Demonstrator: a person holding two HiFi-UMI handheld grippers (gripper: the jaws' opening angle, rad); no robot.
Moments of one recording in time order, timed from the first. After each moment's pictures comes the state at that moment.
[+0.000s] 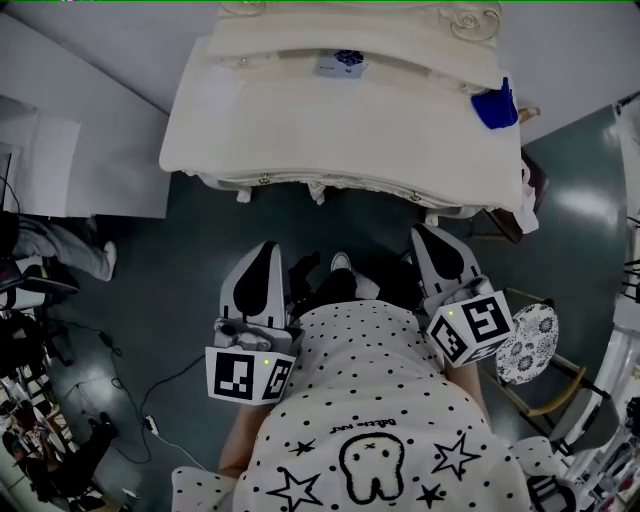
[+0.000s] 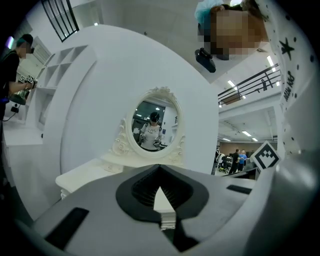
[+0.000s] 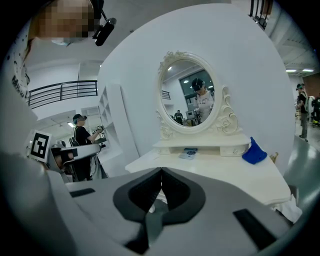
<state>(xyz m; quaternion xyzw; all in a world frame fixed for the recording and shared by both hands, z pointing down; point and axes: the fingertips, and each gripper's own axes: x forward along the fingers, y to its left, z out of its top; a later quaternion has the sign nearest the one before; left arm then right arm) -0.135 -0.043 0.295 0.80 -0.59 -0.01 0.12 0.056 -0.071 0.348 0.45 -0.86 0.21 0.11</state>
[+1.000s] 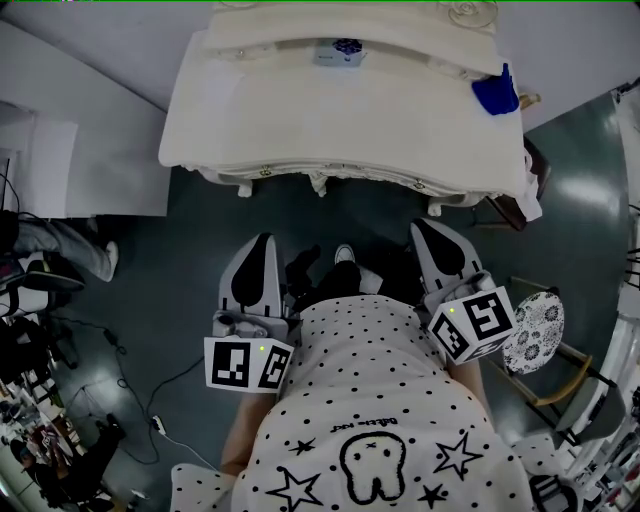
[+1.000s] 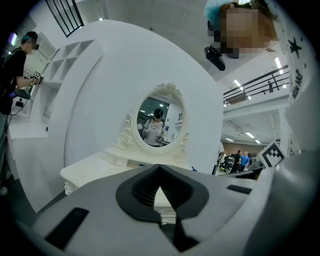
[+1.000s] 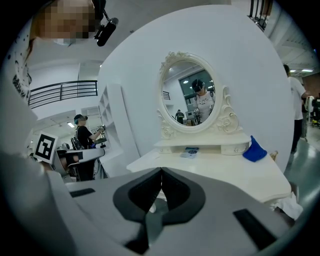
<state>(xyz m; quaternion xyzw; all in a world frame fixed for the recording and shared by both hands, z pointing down) -0.142 -0.047 0.320 0.79 -0.59 0.00 0.16 0.055 -0.065 0.358 0.45 -0.86 0.21 0.11</state>
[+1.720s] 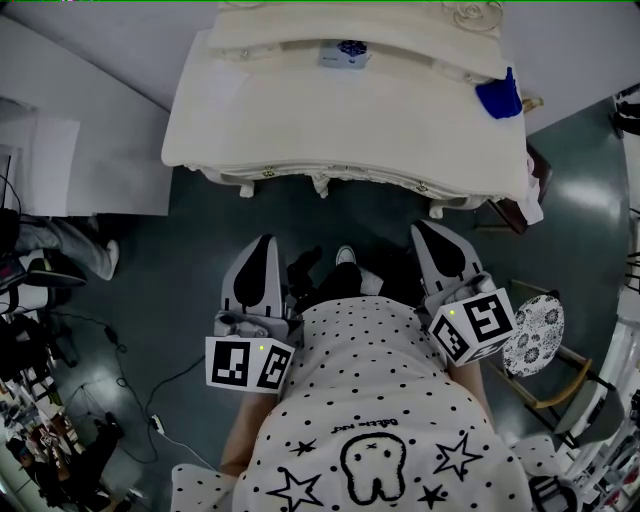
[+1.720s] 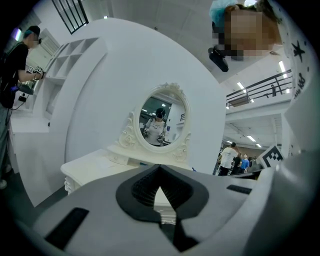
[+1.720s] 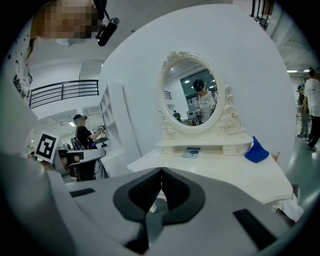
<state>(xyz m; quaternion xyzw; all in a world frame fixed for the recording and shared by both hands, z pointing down) -0.144 -0.046 0.322 0.78 -0.60 -0.01 0.17 0.051 -0.066 0.356 0.44 -0.86 0.21 0.11</state>
